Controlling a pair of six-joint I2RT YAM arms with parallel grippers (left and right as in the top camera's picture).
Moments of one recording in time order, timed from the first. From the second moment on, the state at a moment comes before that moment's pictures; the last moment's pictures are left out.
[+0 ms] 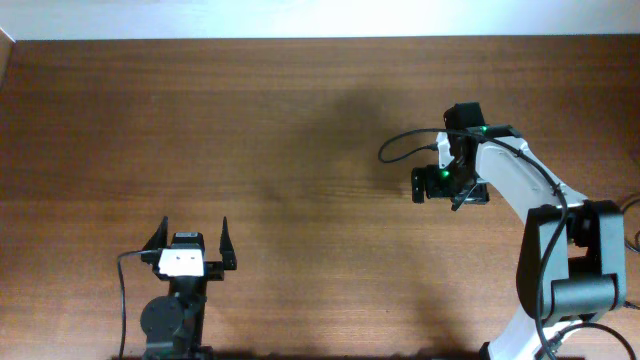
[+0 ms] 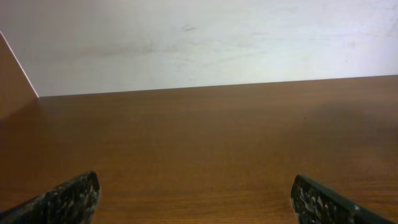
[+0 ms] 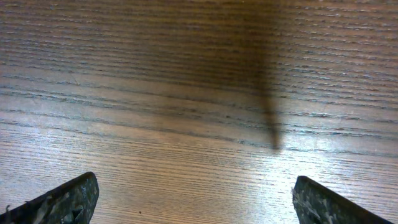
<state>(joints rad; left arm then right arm) 0.06 0.01 0.01 -0.07 0.02 0.09 0.11 1.90 1.26 -0.87 -0.10 0.10</state>
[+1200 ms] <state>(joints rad) 0.06 0.01 0.01 -0.07 0.03 0.09 0.10 0.25 0.34 -0.07 0.20 0.16</state>
